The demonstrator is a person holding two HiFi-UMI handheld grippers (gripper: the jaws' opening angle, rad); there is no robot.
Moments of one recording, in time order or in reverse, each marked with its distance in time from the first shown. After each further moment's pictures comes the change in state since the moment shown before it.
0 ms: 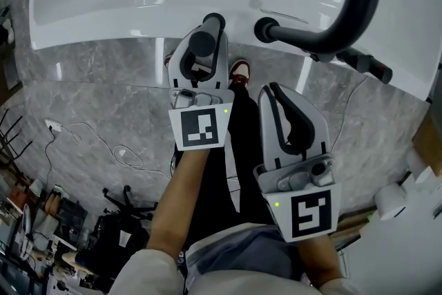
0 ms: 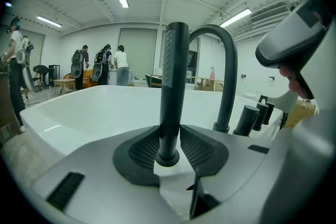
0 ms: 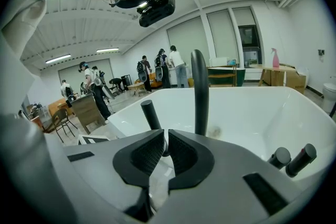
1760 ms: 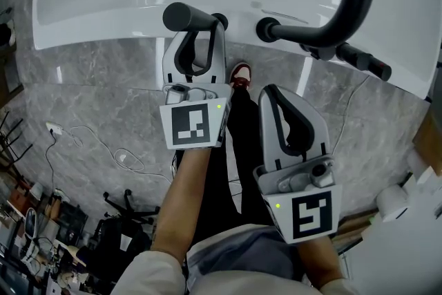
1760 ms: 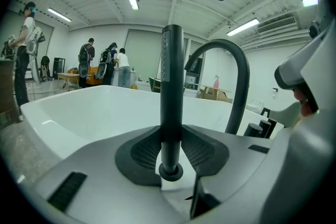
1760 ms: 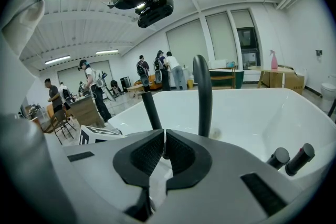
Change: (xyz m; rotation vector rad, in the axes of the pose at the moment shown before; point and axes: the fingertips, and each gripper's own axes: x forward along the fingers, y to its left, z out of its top) left arm 0.002 0.014 0.028 -0.097 -0.055 0.009; right arm -0.004 0.006 0.004 0.007 -0.023 -0.013
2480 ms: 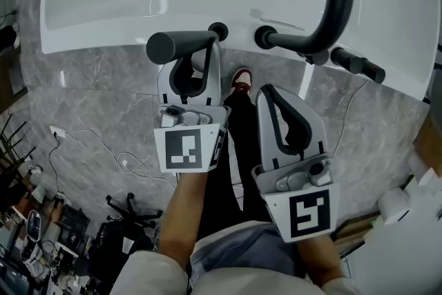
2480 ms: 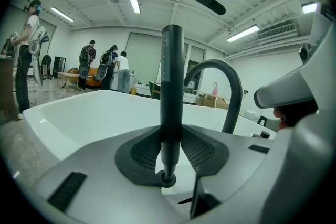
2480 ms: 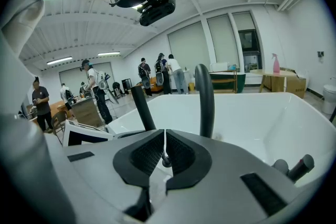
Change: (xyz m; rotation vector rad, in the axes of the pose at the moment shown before) left arm -0.030 0.004 0.037 0.012 -0.066 -0.010; right arm 0.002 0.004 0.028 -0.017 -0.041 0.011
